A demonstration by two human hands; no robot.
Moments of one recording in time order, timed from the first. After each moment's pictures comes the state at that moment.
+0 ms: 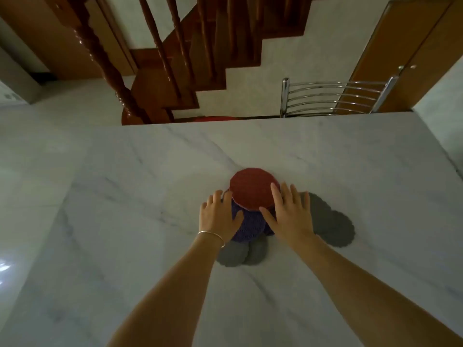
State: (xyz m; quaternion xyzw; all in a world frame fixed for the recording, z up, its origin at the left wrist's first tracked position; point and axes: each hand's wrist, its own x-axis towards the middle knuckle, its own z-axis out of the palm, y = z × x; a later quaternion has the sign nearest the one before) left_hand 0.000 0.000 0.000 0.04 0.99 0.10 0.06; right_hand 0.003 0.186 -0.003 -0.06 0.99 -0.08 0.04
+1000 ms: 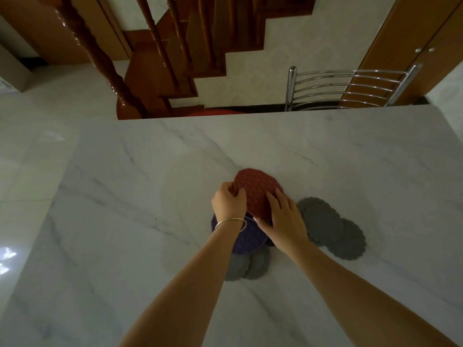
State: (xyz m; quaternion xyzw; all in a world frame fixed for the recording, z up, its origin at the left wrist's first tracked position) left_hand -0.064 0.040 -0.005 -0.27 0.84 0.47 0.01; right_hand -0.024 0.176 -0.035 -0.05 0.98 -0.20 0.09
